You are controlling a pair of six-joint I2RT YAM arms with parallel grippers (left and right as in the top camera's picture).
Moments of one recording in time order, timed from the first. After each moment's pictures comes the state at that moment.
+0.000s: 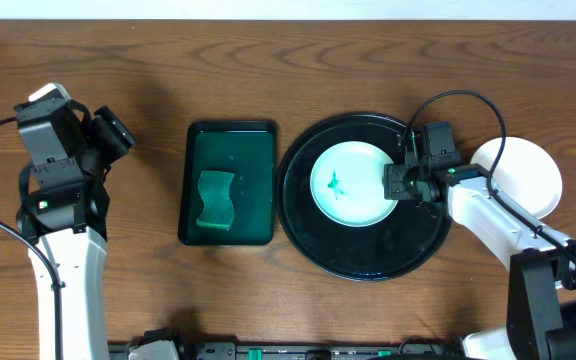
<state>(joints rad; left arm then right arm) 0.27 1.19 1.07 -0.53 -0.07 -0.33 0.22 1.65 0.87 -0.36 -0.07 0.19</state>
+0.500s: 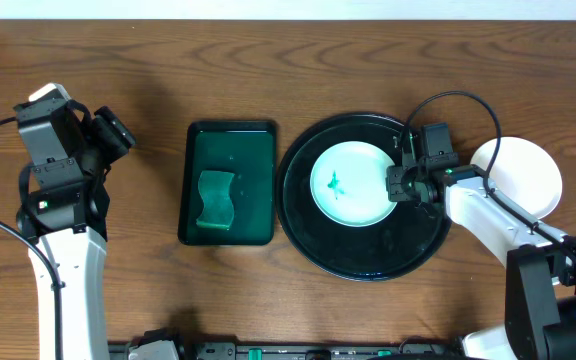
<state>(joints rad) 0.27 1.19 1.07 -0.53 -0.07 -0.33 0.23 1.66 0.86 -0.34 -0.06 0.15</state>
